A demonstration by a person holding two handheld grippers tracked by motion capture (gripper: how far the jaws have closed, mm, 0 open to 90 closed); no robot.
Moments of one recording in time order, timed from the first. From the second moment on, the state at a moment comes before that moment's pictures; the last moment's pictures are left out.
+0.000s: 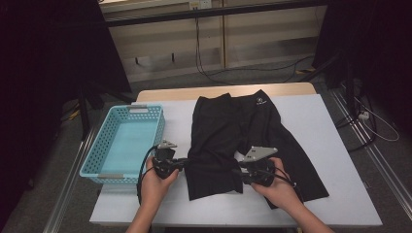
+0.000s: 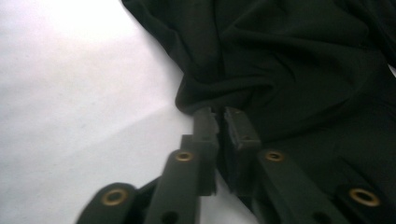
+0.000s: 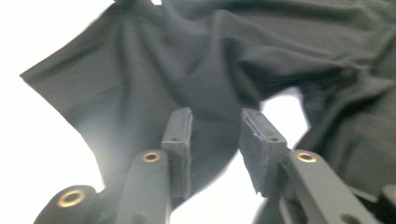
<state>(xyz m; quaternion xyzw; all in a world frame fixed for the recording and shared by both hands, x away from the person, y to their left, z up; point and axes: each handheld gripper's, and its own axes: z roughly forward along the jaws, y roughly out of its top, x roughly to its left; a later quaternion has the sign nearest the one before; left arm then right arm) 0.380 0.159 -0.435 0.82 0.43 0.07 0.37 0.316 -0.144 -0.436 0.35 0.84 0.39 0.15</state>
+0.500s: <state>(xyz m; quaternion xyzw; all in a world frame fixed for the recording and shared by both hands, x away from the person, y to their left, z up) 0.362 0.160 -0.441 0.83 0.43 0.08 0.34 0.332 -0.157 -0.453 0.40 0.83 0.36 0.15</state>
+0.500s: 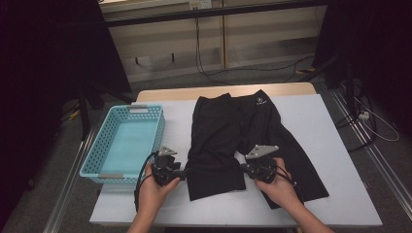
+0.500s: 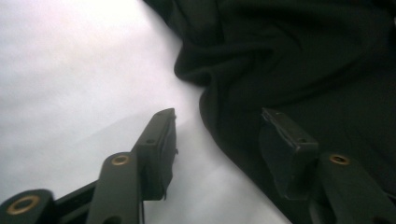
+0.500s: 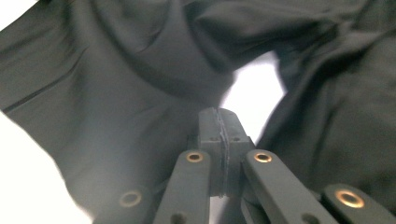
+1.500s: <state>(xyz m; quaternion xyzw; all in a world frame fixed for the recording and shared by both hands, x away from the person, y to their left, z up) 0.365 0.165 -0.433 0.82 0.45 0.04 0.35 0.340 -0.154 -0.453 0.39 0.84 0.35 0.16</state>
